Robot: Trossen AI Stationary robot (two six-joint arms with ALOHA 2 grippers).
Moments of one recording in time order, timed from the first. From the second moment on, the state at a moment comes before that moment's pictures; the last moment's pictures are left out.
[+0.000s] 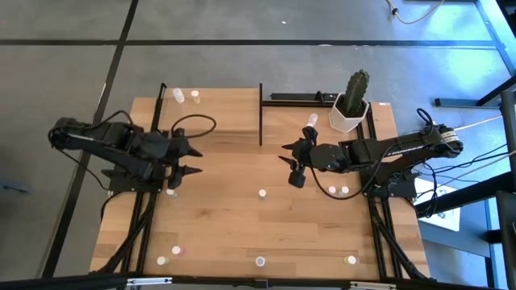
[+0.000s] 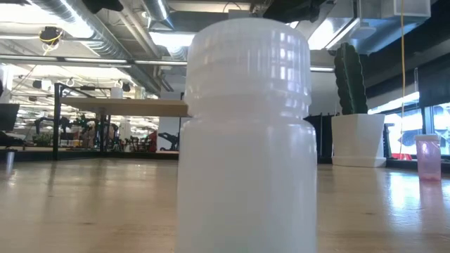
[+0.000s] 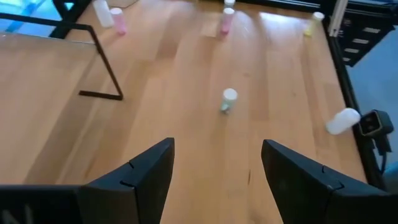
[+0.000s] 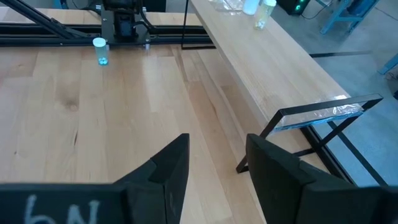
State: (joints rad) left arm -0.23 0.82 1.04 -0.89 -0.23 -0.31; right arm 0.19 1.31 1.12 -0.36 0.52 0.12
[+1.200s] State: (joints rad) left arm -0.36 0.82 1.04 -0.91 -0.34 -0.44; right arm 0.20 1.43 1.12 -0.32 0.08 0.04
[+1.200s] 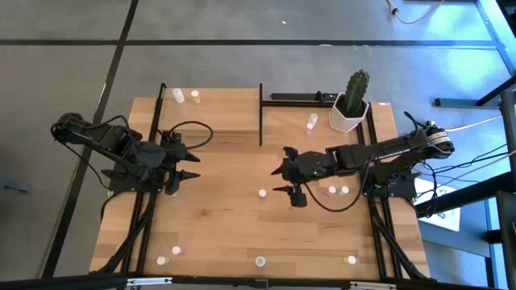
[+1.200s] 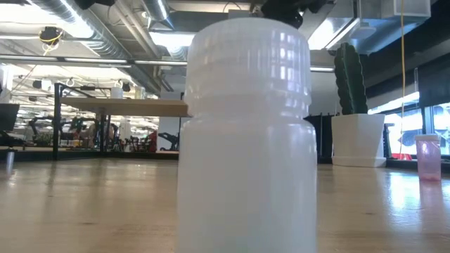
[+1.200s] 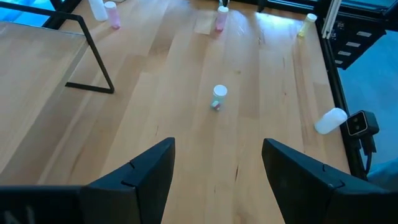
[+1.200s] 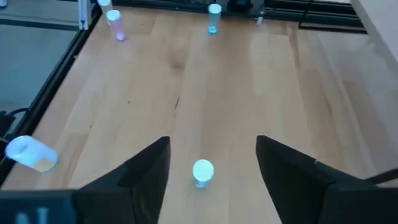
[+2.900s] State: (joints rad) left arm -0.36 0.82 1.04 -0.91 -0.34 -0.44; right arm 0.17 1.87 1.12 -0.15 0.02 -0.06
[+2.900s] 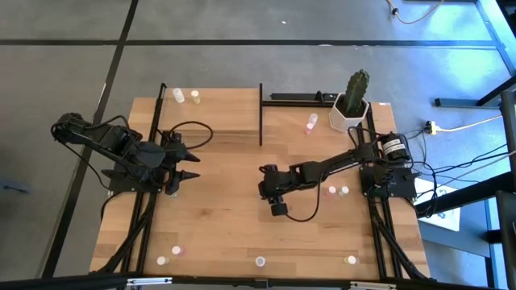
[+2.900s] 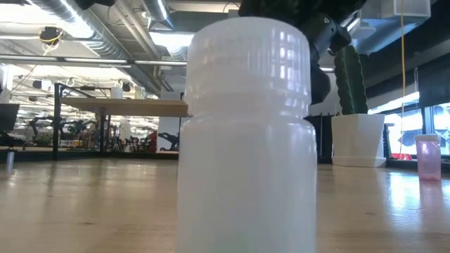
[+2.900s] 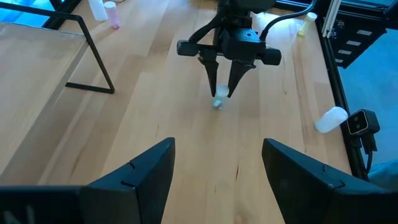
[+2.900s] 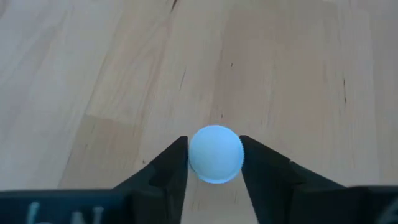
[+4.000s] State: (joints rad) left arm -0.36 0.82 1.04 -0.91 -0.35 -0.44; right arm 0.00 1.86 1.75 -0.65 0.03 0.18
